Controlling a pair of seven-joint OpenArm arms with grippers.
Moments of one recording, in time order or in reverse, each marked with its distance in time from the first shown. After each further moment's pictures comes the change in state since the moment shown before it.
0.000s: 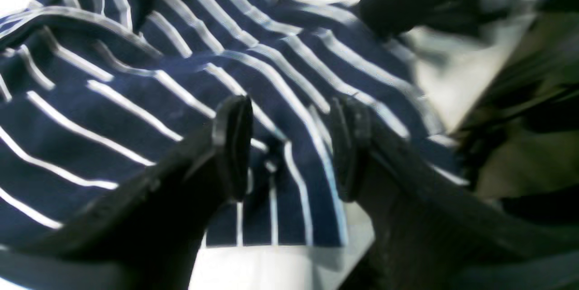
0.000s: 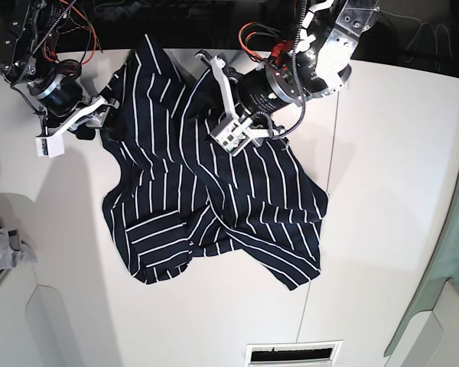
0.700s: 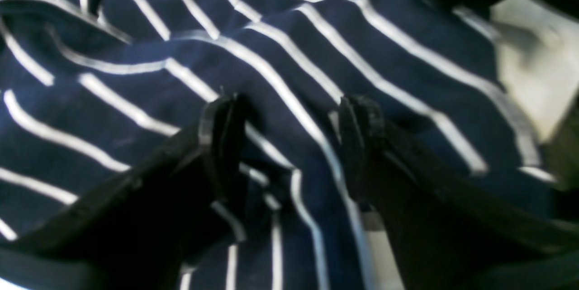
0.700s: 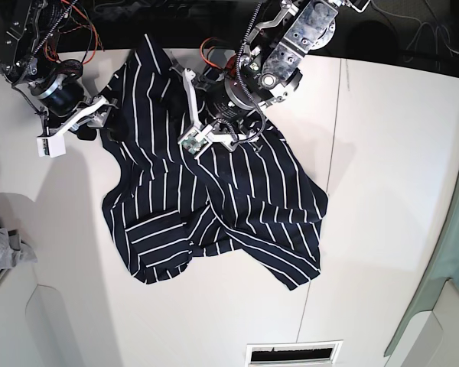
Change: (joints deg) left arm -7.1 5.2 7.0 -15.0 9.2 9.7 -3.0; right arm 0.0 -0.1 0.0 0.0 0.0 0.0 0.3
